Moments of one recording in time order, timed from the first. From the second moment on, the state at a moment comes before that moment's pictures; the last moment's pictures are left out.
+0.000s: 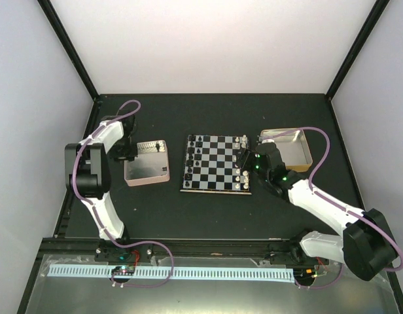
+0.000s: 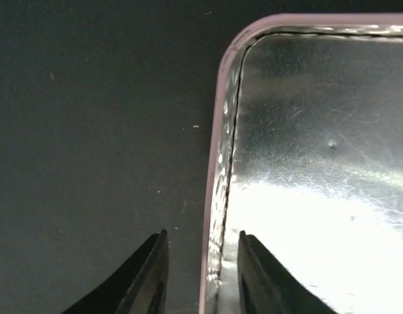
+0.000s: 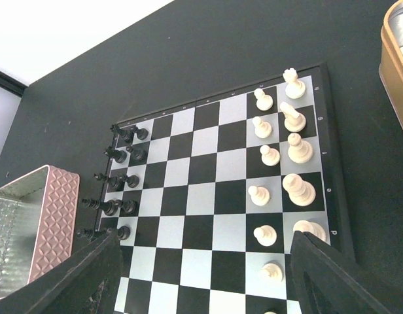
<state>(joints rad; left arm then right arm) 0.02 1.89 1.36 -0.99 -0.27 -0.21 0.57 1.18 0.65 -0.04 0.12 0.72</state>
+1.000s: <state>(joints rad) -0.17 1.86 1.23 -0.52 0.02 -0.45 0.57 1.18 0.65 -0.04 0.11 0.73</state>
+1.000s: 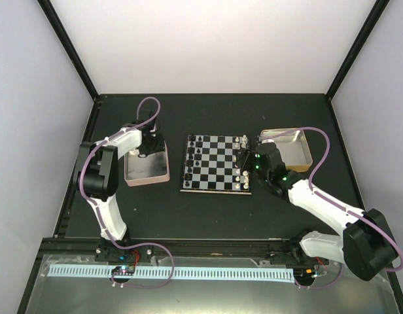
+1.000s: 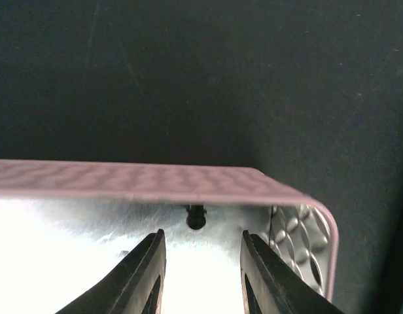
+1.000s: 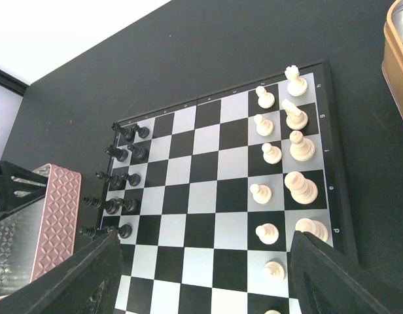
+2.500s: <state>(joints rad) -0.34 1.46 1.15 -0.56 0.60 -0.16 0.57 1.34 0.94 0.02 -0.55 0.62</state>
